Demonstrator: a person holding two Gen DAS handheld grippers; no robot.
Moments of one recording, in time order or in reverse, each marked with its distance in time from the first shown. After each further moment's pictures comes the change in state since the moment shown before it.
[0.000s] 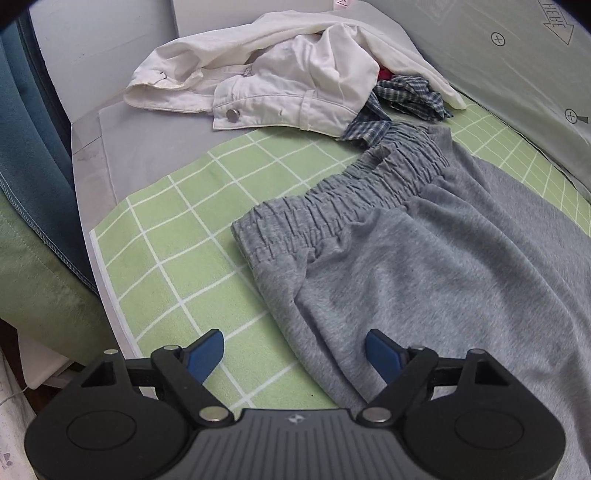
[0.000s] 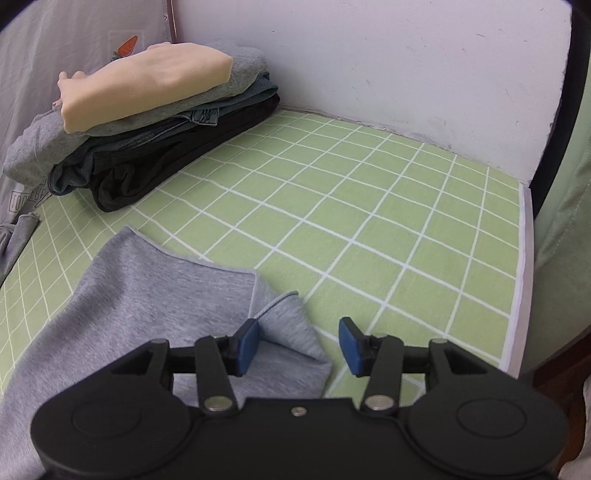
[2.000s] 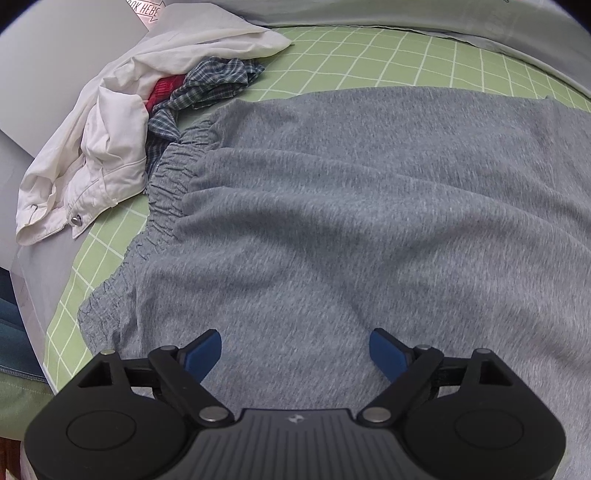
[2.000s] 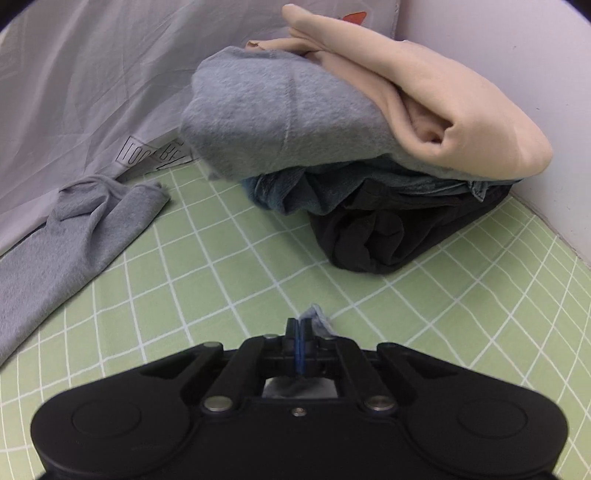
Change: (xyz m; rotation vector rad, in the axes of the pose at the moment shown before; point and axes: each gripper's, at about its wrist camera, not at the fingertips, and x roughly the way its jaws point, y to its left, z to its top) left arm 0.013 -0.173 -0.003 0.507 0.084 0.083; right arm 0.055 0.222 0.065 -0.338 -0.031 0.179
